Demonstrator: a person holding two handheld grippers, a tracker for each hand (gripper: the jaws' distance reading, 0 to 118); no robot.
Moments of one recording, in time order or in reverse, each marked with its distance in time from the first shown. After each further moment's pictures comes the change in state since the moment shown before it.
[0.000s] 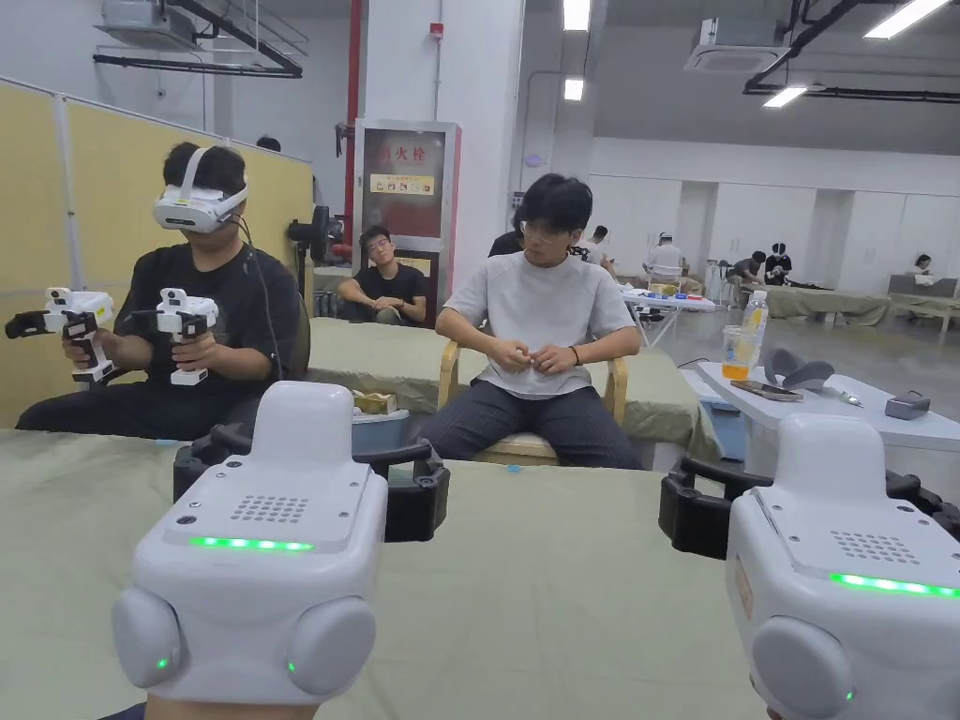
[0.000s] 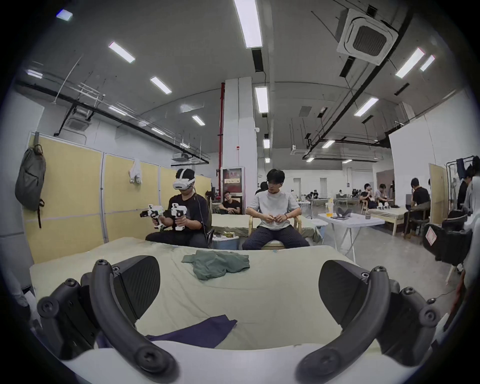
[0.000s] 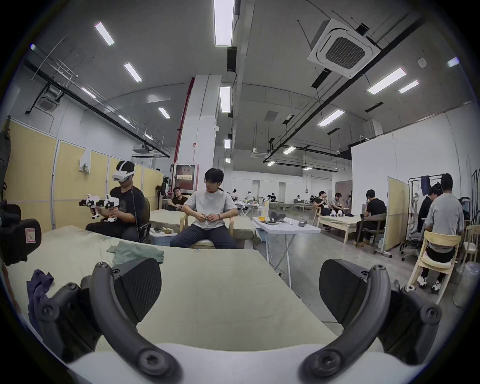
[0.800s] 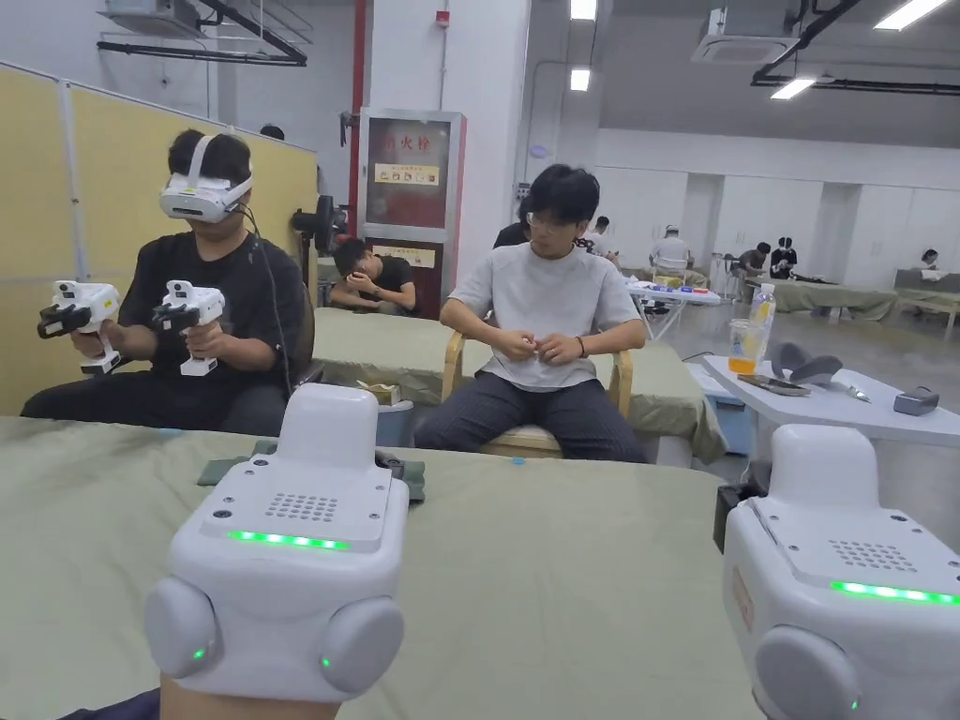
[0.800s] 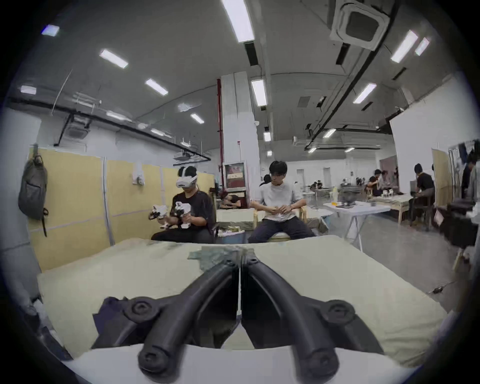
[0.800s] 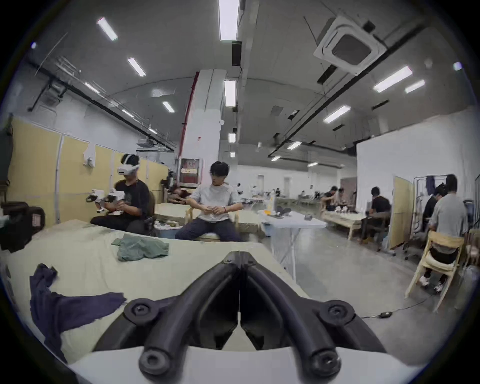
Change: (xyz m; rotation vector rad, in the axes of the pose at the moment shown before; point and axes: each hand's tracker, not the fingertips) left arm 0.011 -0.014 -0.012 -0.068 0.001 -0.039; right arm -0.005 -0.005 -0.004 -0.063 0.077 -0.009
